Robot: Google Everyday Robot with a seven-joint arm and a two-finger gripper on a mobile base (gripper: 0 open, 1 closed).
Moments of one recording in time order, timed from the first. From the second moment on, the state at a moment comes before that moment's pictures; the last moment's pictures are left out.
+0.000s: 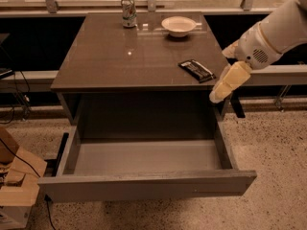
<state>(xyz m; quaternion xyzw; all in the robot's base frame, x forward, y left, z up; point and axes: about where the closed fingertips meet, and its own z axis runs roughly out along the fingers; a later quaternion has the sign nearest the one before) 0.572 -0.182 0.906 -0.53 0.79 0.13 0.27</state>
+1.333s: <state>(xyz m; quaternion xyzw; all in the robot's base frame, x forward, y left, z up) 0.672 -0.168 0.842 -0.43 0.81 0.17 0.35</state>
